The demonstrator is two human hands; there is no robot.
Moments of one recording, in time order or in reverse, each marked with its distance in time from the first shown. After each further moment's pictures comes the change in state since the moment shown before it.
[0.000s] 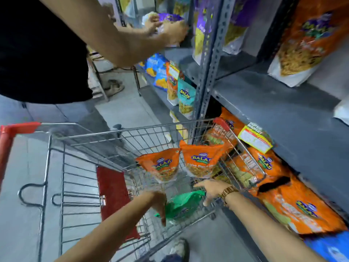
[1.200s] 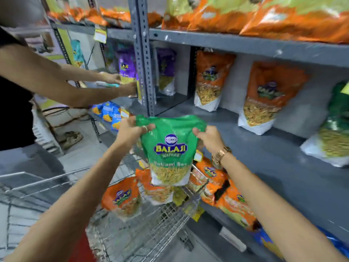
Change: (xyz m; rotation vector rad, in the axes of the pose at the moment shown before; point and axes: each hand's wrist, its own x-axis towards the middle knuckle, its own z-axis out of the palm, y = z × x) left_hand -0.167 0.102 -0.192 -1.163 1.199 0.664; right_hand -0.226 0.038 -0.088 0.932 1.376 -0.179
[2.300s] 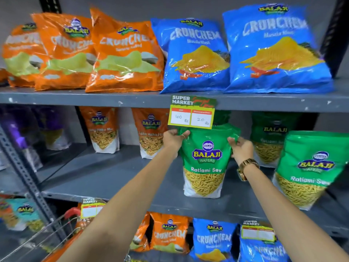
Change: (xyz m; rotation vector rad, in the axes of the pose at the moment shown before) left_hand -0.027 0.132 0.409 -0.358 -0.515 -0.186; right_hand -0.108 0.079 -0.356 0.007 0.961 0.197
